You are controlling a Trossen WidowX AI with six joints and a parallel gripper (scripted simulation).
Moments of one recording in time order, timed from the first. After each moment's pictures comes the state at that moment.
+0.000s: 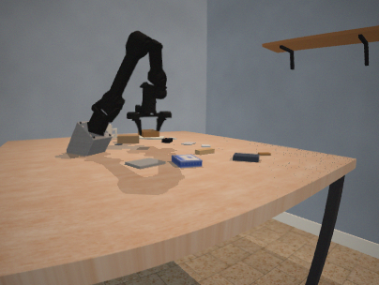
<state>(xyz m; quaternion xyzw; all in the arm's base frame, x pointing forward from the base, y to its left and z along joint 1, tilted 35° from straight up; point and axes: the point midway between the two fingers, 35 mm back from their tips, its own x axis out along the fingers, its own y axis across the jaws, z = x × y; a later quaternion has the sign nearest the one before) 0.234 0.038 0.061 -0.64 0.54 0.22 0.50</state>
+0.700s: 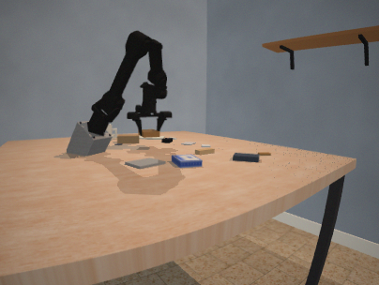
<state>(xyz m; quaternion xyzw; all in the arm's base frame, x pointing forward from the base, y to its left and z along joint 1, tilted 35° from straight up) 0.235 0.037 0.062 -0.64 0.54 0.22 0.50</state>
